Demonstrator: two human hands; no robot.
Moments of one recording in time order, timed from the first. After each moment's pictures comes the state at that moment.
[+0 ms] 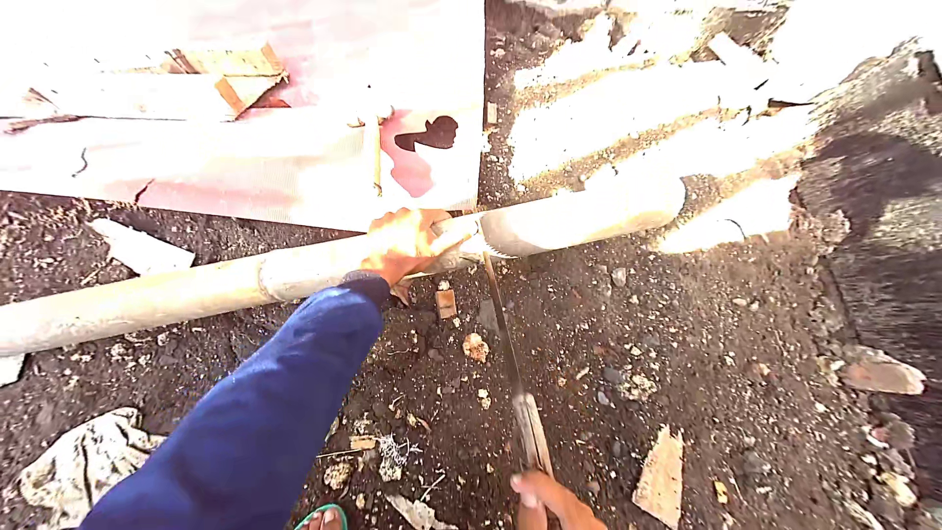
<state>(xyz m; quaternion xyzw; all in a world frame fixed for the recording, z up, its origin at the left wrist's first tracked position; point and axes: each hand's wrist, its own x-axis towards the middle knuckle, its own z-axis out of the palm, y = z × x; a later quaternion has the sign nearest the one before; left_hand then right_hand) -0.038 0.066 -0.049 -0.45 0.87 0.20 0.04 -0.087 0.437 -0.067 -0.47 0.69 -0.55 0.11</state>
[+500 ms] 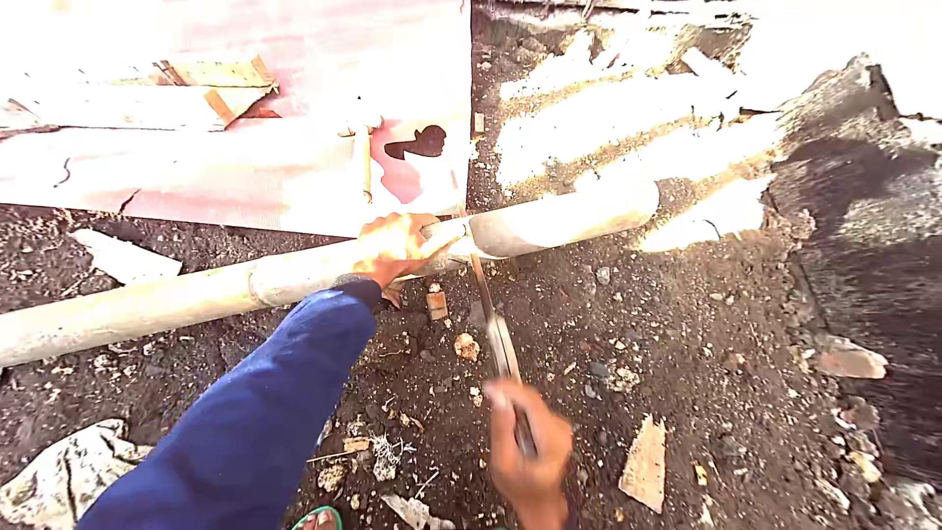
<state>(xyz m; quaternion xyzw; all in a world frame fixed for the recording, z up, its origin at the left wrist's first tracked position) -0.039 0.063 -0.050 -0.46 0.86 0.20 0.05 -0.103 0.365 -0.054 -0.46 0.67 -0.57 0.11</state>
